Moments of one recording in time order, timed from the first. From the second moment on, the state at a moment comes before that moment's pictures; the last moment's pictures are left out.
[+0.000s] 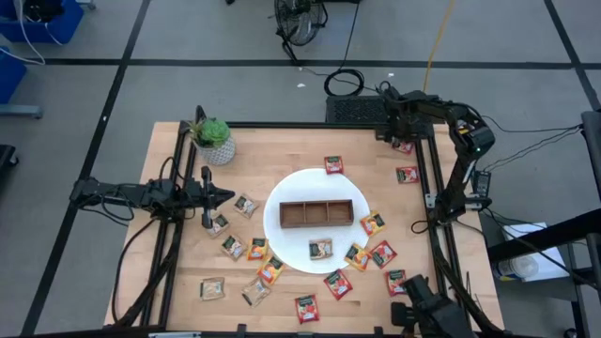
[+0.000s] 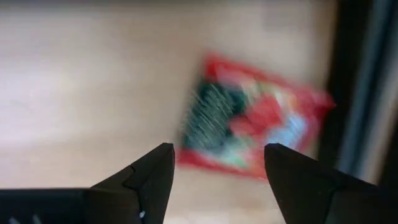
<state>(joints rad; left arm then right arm) -0.12 0.07 0.01 0.08 -0.23 0.05 -1.14 1.86 1.19 -0.99 0.14 0.50</state>
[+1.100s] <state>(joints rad) -0.12 0.07 0.01 0.08 -0.24 0.05 -1.09 1.86 1.13 -0.83 -0.08 0.36</state>
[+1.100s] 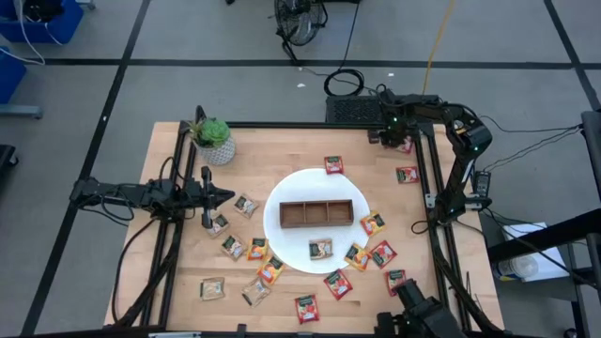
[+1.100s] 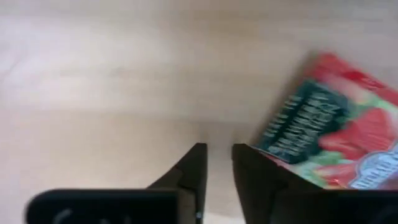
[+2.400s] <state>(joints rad) -0.12 0.07 0.01 0.08 -0.24 0.05 -0.94 1.83 1.14 -0.93 -0.08 0.40</state>
